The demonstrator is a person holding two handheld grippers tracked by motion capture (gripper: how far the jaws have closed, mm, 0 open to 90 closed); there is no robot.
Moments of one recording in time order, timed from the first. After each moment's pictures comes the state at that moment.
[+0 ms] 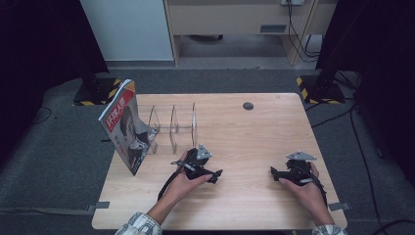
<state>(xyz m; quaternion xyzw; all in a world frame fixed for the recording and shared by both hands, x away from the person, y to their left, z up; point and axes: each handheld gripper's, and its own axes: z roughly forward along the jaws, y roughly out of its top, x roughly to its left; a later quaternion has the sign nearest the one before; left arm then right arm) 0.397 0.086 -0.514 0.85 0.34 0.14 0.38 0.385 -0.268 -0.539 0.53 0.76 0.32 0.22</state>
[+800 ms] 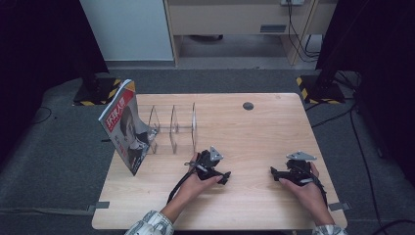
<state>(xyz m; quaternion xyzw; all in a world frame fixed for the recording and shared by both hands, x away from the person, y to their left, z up) 0.405 0.057 -0.537 0.86 0.34 0.14 0.35 0.384 -0.268 -0.539 0.52 0.76 0.32 0.22</state>
